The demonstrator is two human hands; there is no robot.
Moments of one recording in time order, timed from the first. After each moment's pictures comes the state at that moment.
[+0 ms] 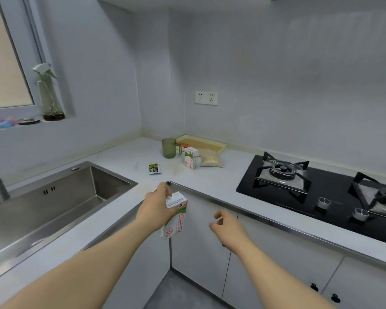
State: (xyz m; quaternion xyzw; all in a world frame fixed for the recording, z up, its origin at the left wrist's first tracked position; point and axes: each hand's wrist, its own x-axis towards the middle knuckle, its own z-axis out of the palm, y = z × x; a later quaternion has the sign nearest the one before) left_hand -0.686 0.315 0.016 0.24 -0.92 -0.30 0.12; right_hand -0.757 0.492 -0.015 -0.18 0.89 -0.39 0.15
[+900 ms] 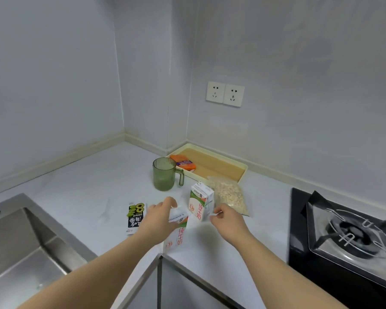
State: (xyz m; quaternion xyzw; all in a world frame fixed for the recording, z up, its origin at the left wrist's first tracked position) left_hand -1.017 0.095 -0.039 0.19 -0.94 -0.27 0.02; right_hand -1.095 0.260 -0.020 -0.15 0.90 -0.38 0.16
